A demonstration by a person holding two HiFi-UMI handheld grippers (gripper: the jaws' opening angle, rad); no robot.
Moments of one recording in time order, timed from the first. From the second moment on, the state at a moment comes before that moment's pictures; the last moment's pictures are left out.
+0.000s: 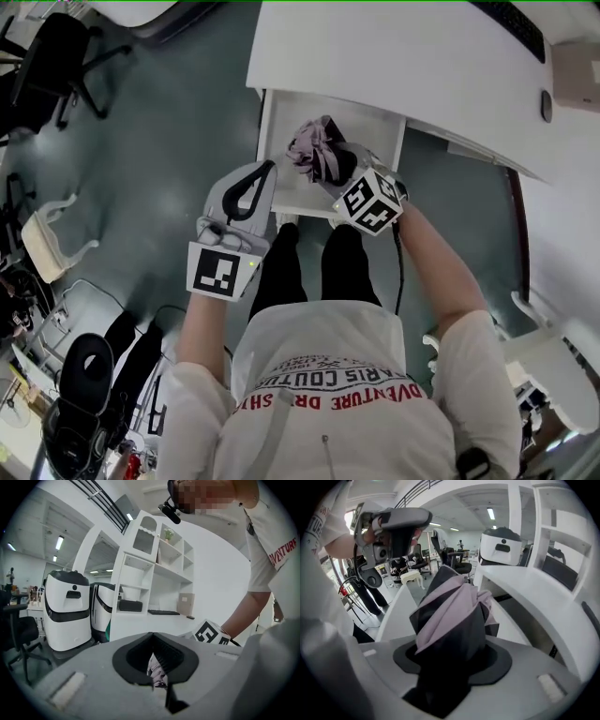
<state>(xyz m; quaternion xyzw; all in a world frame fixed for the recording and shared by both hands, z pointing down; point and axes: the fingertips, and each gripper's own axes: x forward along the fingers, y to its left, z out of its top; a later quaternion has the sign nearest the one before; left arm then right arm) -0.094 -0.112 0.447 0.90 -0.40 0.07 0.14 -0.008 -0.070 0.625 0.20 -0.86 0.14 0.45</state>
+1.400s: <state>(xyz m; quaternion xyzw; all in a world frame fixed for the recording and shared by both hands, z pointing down) -0.103 -0.140 0.450 0.91 -0.40 0.07 0.12 -0.019 -0.108 0.633 0.25 -0.83 0.27 0.41</state>
